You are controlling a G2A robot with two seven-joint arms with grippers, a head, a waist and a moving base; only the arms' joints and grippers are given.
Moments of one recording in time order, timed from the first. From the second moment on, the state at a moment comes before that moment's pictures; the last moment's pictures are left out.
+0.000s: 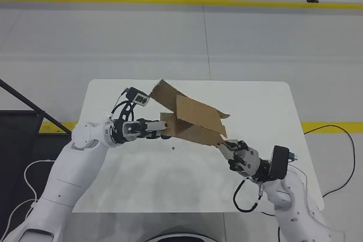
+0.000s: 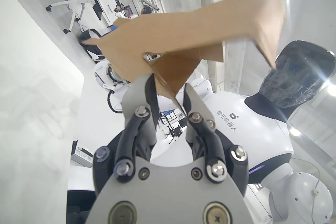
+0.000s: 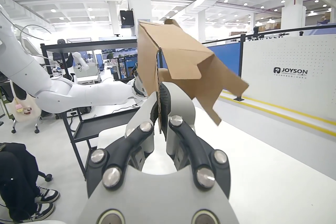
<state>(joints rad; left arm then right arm) 0.91 -1.12 -1.20 -1.35 -0.86 -0.42 -1.34 -1.34 -1.17 1.34 -1.73 -1.17 -0.94 -0.45</state>
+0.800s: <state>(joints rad) 1.06 -1.09 -1.38 -1.47 -0.73 -0.59 -1.20 -1.47 -1.16 1.40 -1.89 -1.38 -0.79 -0.49</state>
